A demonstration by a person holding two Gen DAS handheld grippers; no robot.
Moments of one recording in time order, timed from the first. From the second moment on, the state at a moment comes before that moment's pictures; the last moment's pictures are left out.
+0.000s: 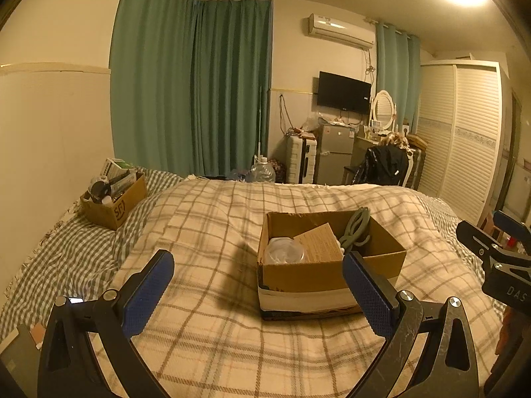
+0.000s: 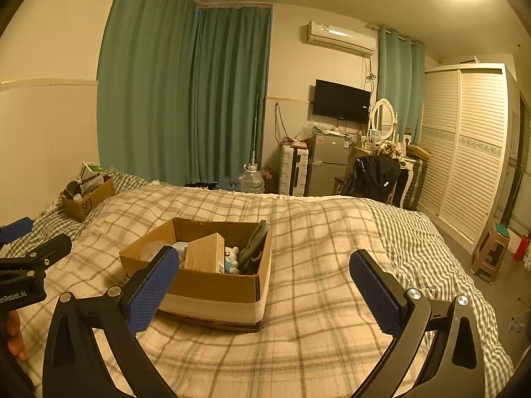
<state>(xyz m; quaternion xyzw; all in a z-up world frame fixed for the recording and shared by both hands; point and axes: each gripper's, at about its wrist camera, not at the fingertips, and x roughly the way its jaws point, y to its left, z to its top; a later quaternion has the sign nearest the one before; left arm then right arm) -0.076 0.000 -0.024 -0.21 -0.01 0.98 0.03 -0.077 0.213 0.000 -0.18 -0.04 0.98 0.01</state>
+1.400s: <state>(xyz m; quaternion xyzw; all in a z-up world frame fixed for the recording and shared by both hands) -0.079 0.002 -0.030 -0.23 0.00 0.97 0.02 -0.081 0.209 -0.006 -0.19 -0.04 0.98 0.00</state>
